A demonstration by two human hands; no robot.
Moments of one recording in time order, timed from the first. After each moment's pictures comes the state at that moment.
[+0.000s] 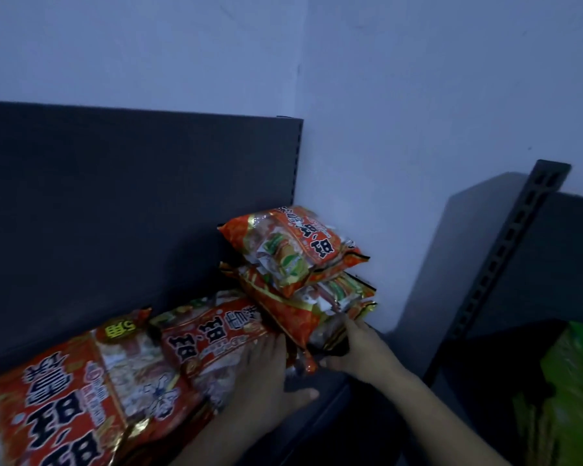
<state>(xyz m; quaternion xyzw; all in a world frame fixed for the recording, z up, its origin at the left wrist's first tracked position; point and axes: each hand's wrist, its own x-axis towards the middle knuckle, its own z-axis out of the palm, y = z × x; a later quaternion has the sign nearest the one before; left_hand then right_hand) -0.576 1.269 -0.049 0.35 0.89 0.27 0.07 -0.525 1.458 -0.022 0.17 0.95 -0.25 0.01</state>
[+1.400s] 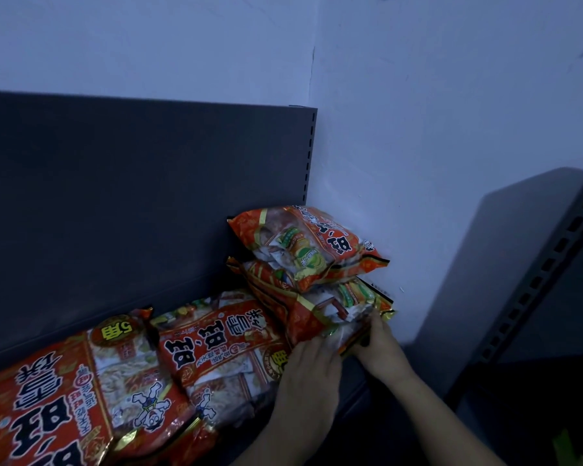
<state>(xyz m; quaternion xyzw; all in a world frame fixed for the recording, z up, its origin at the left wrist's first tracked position) -0.562 1.337 -0.074 0.43 0.83 0.17 -0.29 -0.569 1.507 -0.070 0.24 0.90 -0.35 -0.08</state>
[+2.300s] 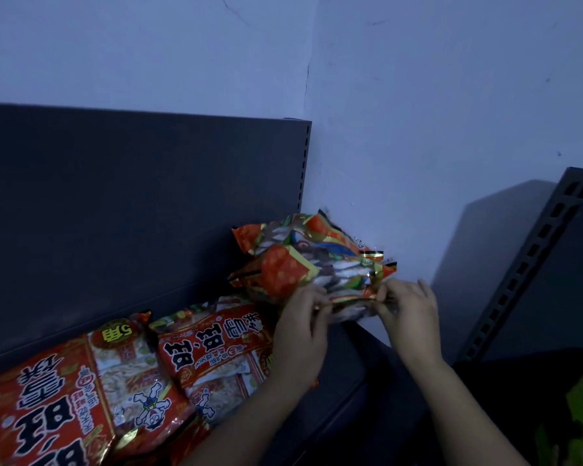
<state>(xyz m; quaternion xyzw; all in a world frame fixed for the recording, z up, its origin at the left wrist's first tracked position) -0.577 1.335 0.004 0.33 0.72 0.59 -0.16 -0.534 1.501 0.023 0.15 0.91 -0.14 -0.37</state>
